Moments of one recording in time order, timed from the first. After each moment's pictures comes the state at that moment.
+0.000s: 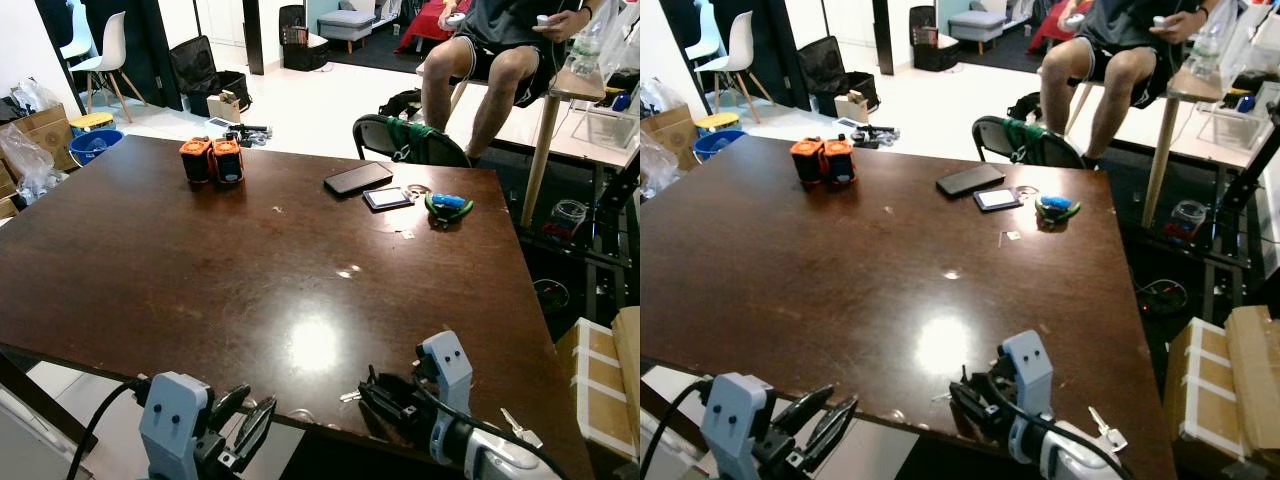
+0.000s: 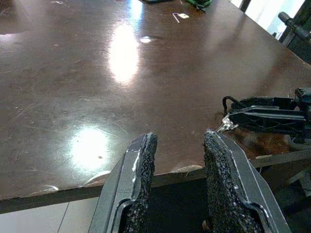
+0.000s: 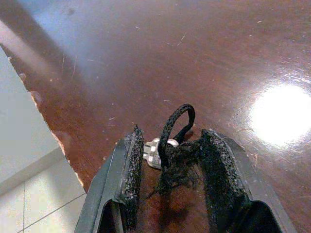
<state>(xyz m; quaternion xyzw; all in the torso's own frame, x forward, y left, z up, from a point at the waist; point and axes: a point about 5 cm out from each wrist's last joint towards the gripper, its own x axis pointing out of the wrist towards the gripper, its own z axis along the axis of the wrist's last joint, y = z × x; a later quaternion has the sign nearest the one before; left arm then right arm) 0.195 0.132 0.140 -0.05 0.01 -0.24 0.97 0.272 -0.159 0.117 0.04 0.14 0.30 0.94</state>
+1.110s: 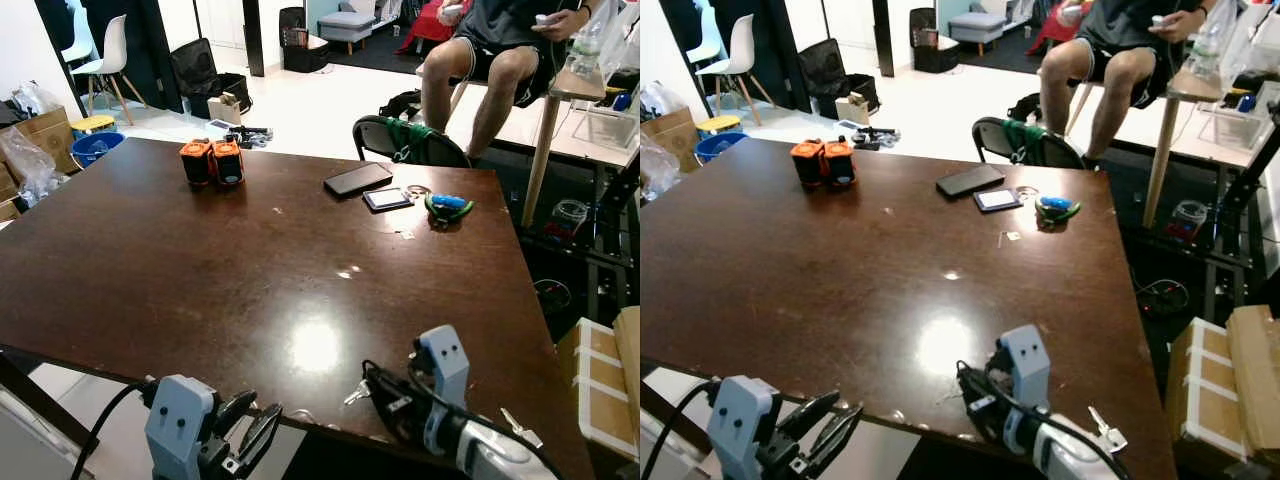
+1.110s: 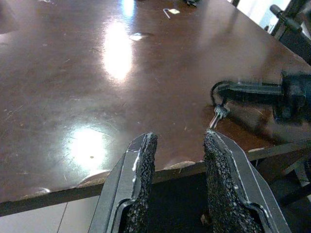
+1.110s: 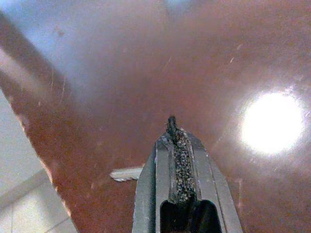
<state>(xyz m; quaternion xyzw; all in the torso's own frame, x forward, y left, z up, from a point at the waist) 0.196 0.132 0.141 -0.04 0.01 -0.26 0.97 0.294 -0.155 0.136 0.08 0.08 0.24 0.96</state>
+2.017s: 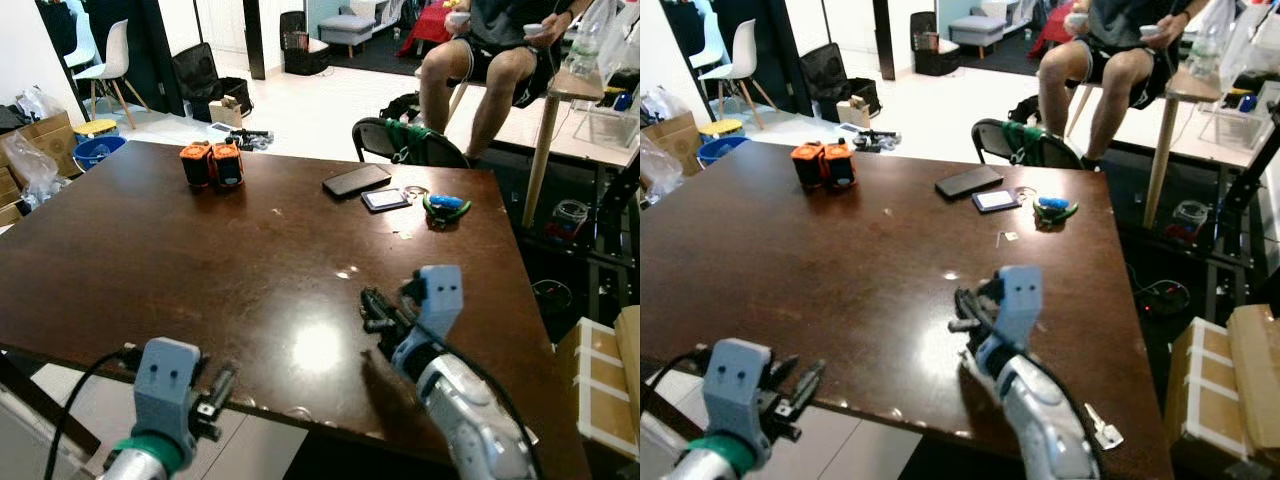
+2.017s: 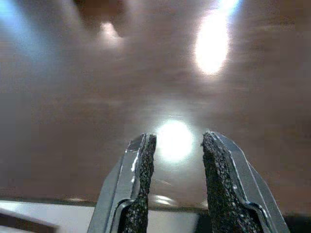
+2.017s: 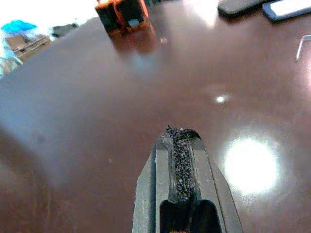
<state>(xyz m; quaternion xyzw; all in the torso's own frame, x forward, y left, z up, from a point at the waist) 0.249 0.166 0.136 0.04 0.02 -0.02 1.00 0.319 -0.111 0.158 0.09 0.00 0.17 0.98</state>
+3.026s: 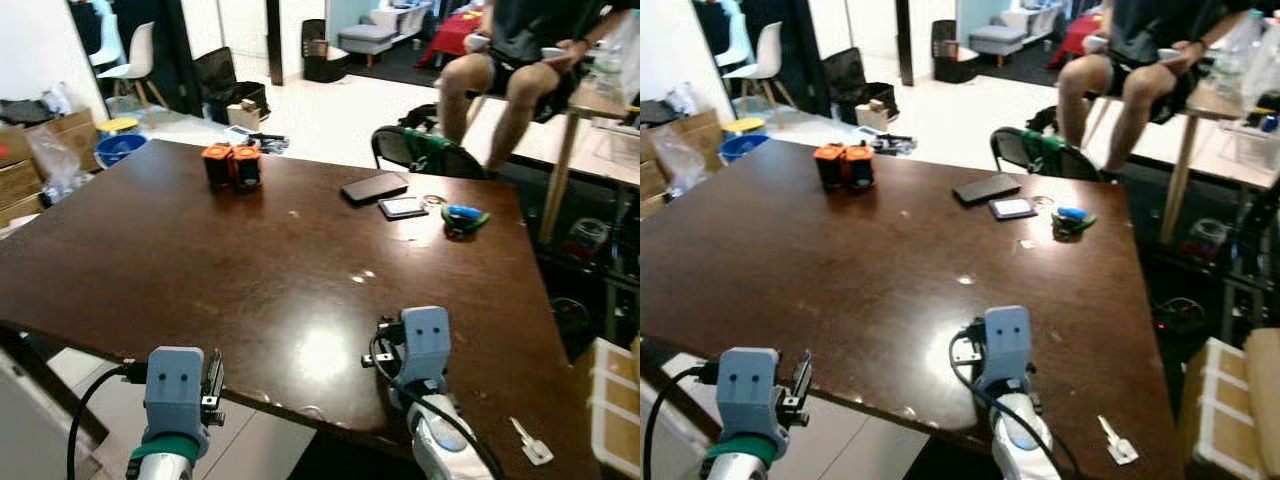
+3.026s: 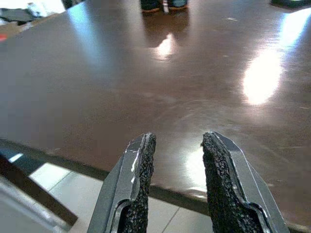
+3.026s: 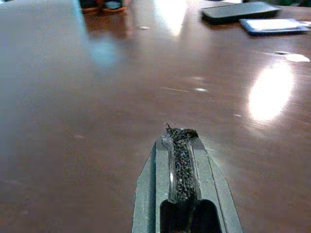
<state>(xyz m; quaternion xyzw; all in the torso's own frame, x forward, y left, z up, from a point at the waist) 0.248 0.151 0.119 0.02 -0.03 0.05 1.00 0.311 -0.120 0.125 -0.02 -0.04 0.07 1.00</state>
